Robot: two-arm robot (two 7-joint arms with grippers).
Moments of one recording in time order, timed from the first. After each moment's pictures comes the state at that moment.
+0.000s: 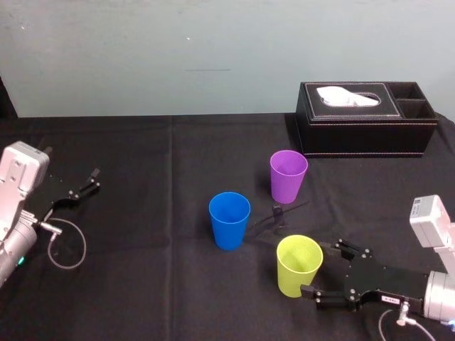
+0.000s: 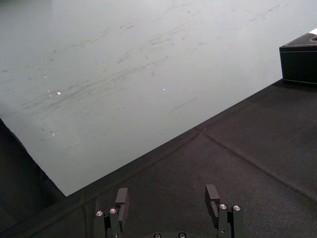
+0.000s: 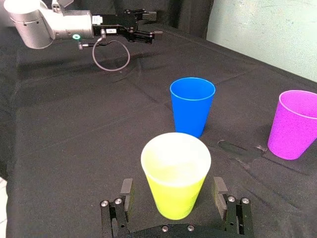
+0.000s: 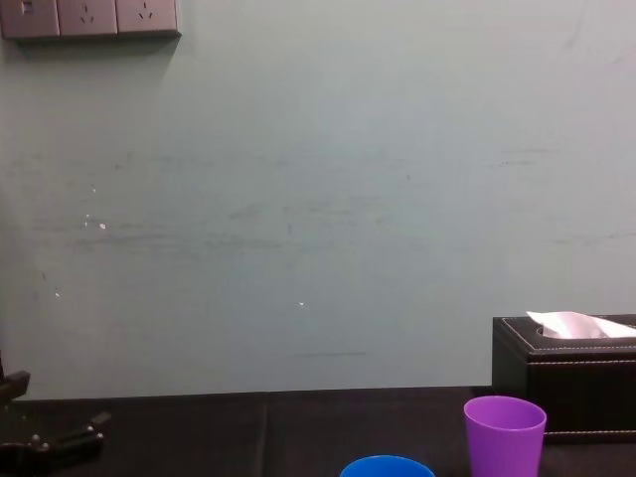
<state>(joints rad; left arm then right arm) -0.20 0.60 0.45 -1.41 -0.25 -0.12 0.03 0.02 0.80 -0.38 -1.60 0.51 -0.04 0.72</state>
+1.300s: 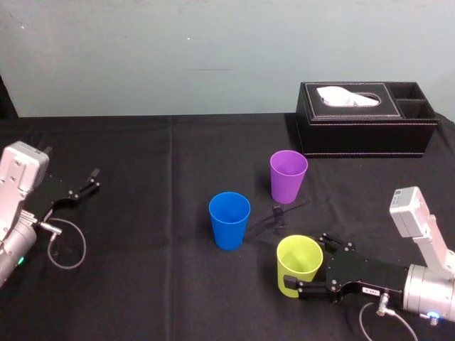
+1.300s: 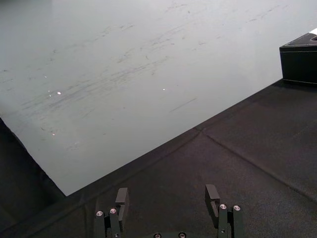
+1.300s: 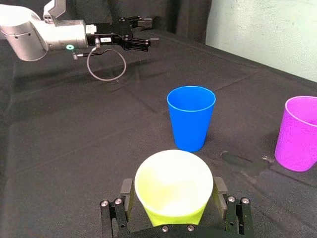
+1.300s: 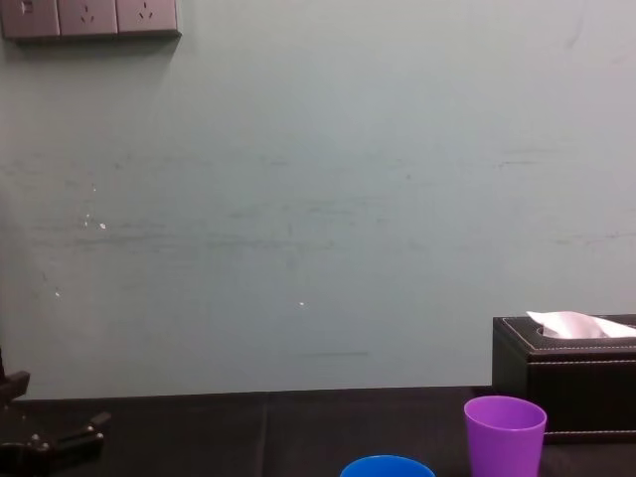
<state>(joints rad) -0.20 0.60 0.45 -1.41 -0.25 -0.12 0.03 0.08 0.74 -0.43 -1.56 0.52 -0.01 0.70</state>
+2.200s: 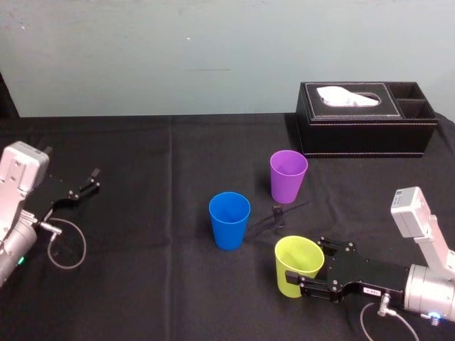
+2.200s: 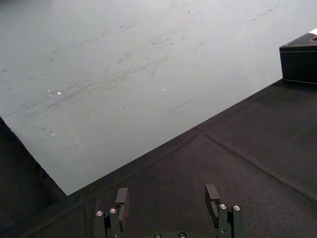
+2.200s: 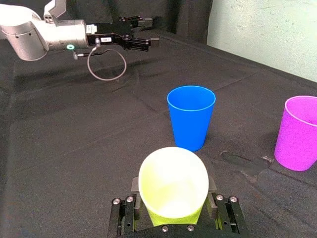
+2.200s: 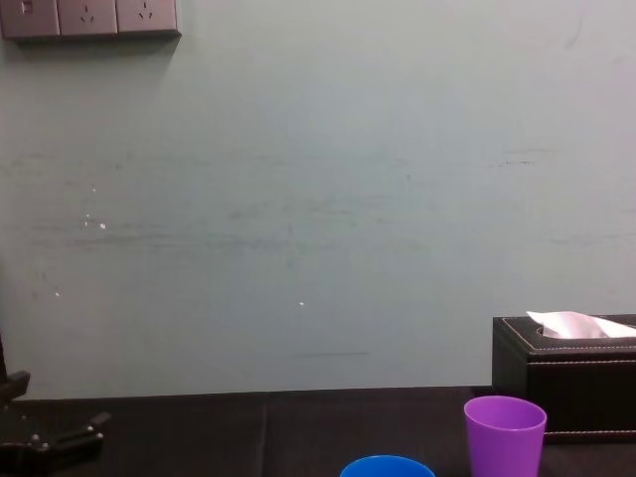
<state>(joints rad) -0.20 0.60 0.45 -1.41 -0.25 -0.12 0.03 0.08 0.74 -0.43 -1.56 0.52 -0.02 0.70</state>
